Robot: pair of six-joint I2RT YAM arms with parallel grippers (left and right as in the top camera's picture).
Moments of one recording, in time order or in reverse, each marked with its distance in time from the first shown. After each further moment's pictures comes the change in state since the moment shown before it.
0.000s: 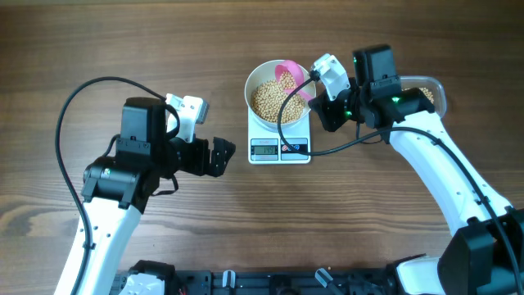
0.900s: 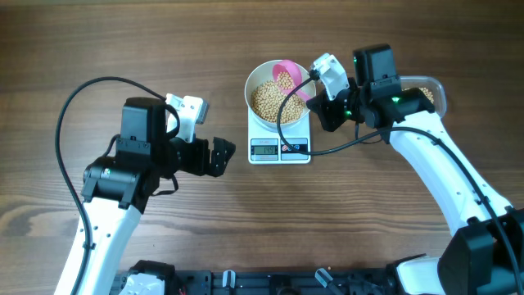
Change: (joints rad) left arm 0.000 0.000 0.000 0.000 0.000 0.000; right arm 0.000 0.000 0.000 0.006 -0.034 0.015
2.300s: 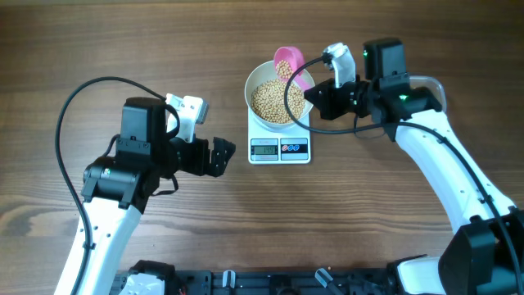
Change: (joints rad) left arm 0.000 0.000 0.000 0.000 0.000 0.000; right arm -0.051 0.000 0.000 0.095 -0.143 0.306
